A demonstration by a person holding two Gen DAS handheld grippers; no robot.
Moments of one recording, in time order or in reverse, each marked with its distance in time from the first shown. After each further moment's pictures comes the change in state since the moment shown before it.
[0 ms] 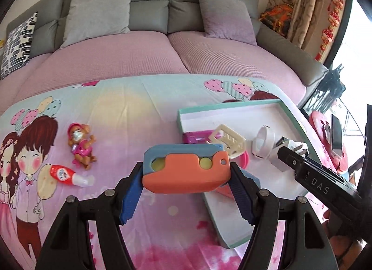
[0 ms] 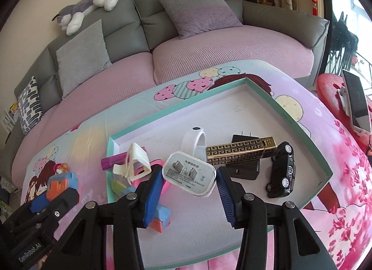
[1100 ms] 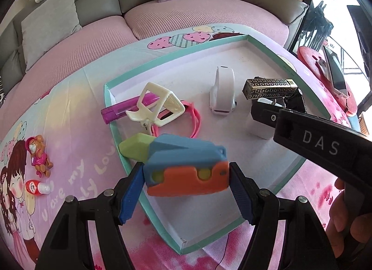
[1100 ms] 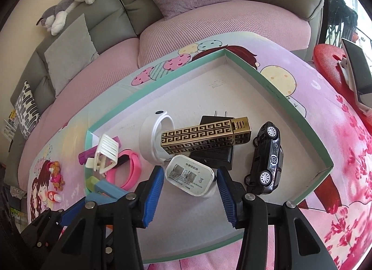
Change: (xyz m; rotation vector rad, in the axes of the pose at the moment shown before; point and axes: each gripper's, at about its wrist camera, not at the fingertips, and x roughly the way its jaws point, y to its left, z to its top) left arm 0.052 -0.087 -0.020 0.262 0.181 0.039; right arm 0.022 -0.044 -0.002 0.069 0.121 0.032
